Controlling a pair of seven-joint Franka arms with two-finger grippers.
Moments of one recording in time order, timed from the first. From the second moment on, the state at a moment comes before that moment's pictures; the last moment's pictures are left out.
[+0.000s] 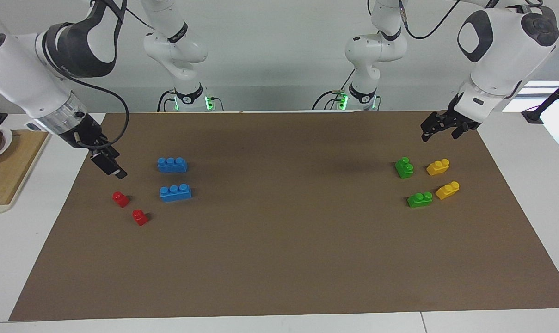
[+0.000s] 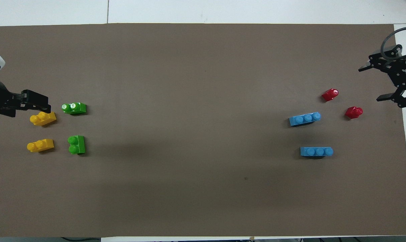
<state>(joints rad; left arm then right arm) 0.02 0.03 -0.03 -1.66 -0.02 1.60 -0.03 -0.17 0.10 0.02 -1.63 0.23 1.76 0.68</state>
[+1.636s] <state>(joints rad) 0.00 0.02 -0.03 -1.65 -0.02 1.58 -0.03 -0.08 -0.03 0.02 -1.63 0.01 1.57 0.09</state>
